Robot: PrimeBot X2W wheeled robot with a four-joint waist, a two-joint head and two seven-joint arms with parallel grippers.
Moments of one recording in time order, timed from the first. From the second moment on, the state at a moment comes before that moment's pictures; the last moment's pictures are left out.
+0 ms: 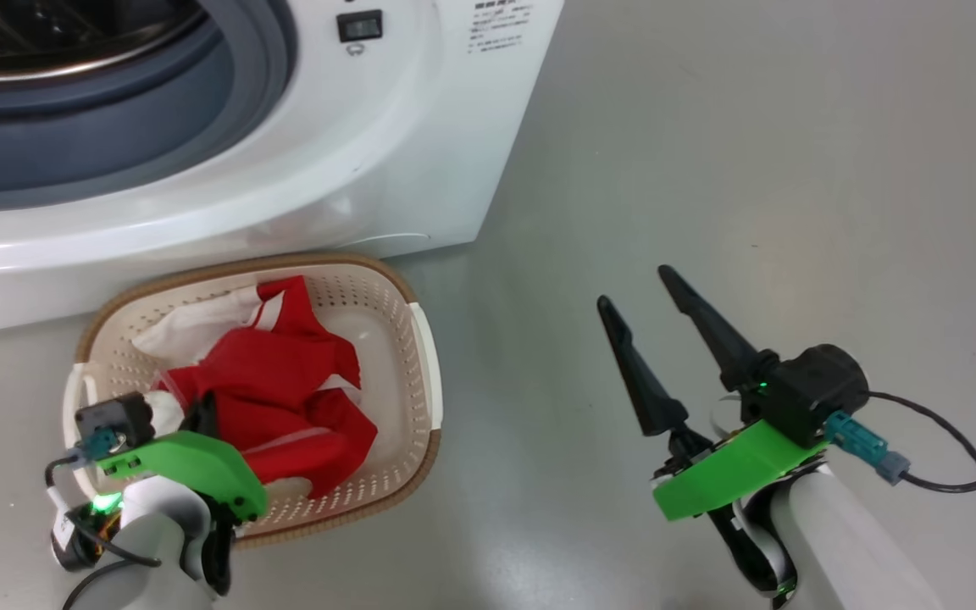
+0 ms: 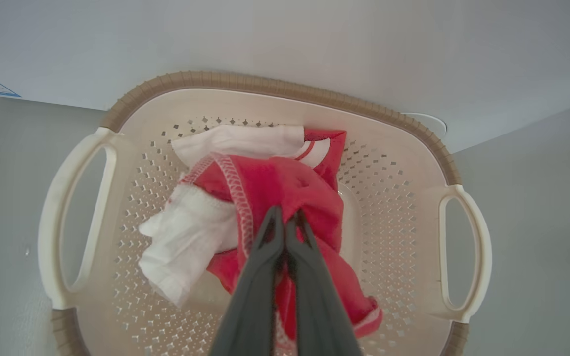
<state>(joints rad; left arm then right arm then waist) -0.66 0.08 -0.12 1.14 -0.52 -0.03 -0.25 -0.32 -0.06 0.29 0.23 0.32 0.12 -0.26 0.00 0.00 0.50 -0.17</state>
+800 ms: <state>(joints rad) -0.72 0.08 -0.16 1.28 -0.52 -0.06 -0.24 -0.33 -0.06 0.30 0.25 0.34 0.12 -0.26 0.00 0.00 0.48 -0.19</state>
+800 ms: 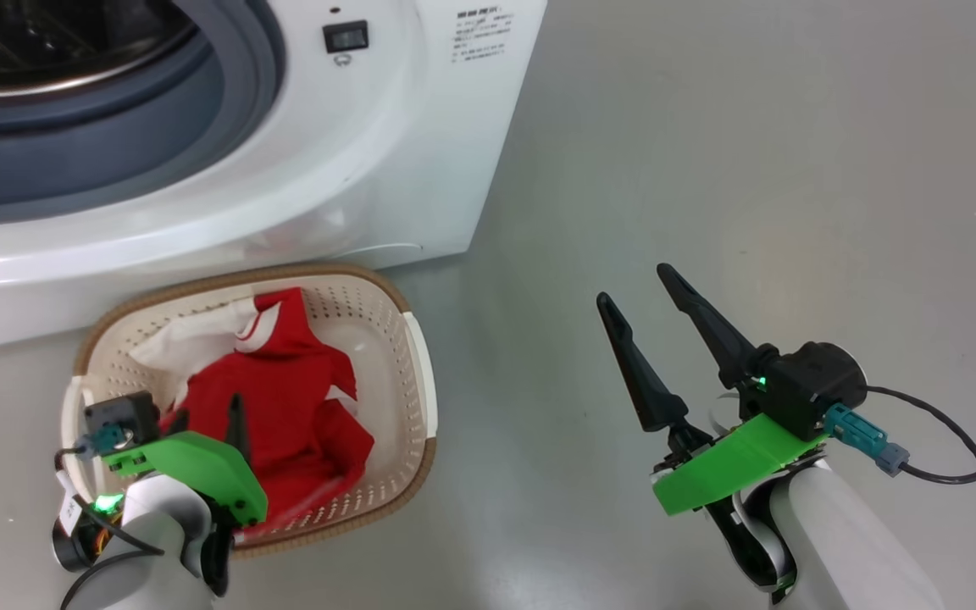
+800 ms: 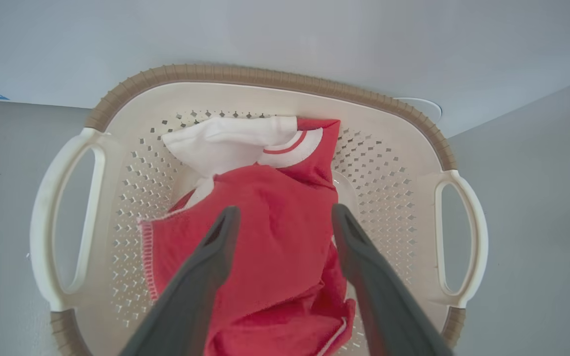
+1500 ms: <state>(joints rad) -0.55 0.08 -0.12 0.88 -0.43 -0.05 -0.25 -0.29 -0.06 0.26 0.29 0.33 0.12 -0.26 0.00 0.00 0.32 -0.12</state>
